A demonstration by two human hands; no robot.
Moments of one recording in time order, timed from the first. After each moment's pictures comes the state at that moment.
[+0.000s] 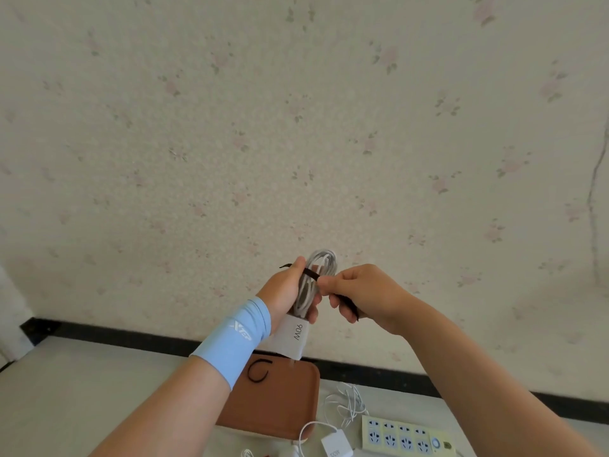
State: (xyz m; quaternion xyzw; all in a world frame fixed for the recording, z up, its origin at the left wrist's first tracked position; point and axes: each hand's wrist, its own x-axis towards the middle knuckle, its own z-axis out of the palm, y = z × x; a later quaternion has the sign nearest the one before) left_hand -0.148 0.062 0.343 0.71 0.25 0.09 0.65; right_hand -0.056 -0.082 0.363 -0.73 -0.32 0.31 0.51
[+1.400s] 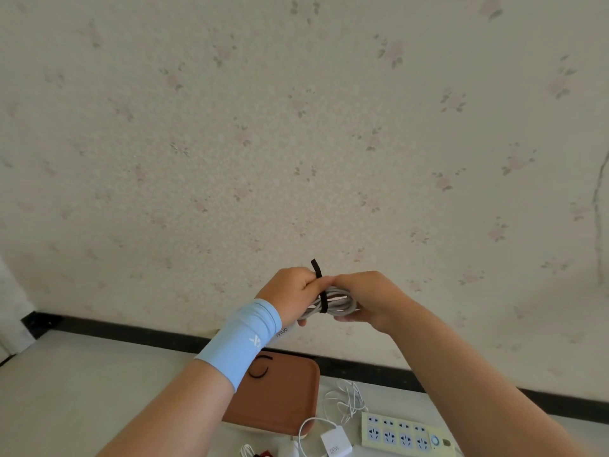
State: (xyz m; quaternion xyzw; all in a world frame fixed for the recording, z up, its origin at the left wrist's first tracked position) left_hand -0.148 0.063 0.334 0.90 0.18 0.14 0.36; right_hand -0.051 -0.065 0.343 -0.74 -0.15 0.33 0.56
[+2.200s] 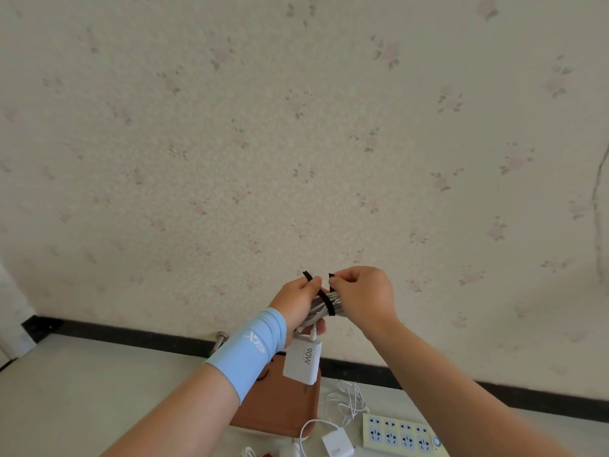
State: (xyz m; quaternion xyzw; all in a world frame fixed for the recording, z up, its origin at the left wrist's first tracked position) left_hand -0.142 0.048 0.324 0.70 0.29 0.08 0.64; right_hand -0.062 -0.056 0.328 -0.82 -0.20 0.08 0.54
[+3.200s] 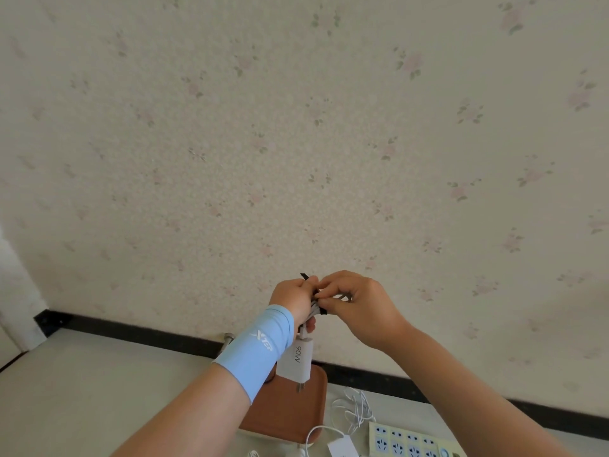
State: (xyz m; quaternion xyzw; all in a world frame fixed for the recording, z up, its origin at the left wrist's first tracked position) left_hand -0.146 0.066 0.332 0.70 0.39 0.13 0.59; right_hand -0.067 -0.054 0.321 -0.71 -0.47 0.10 0.52
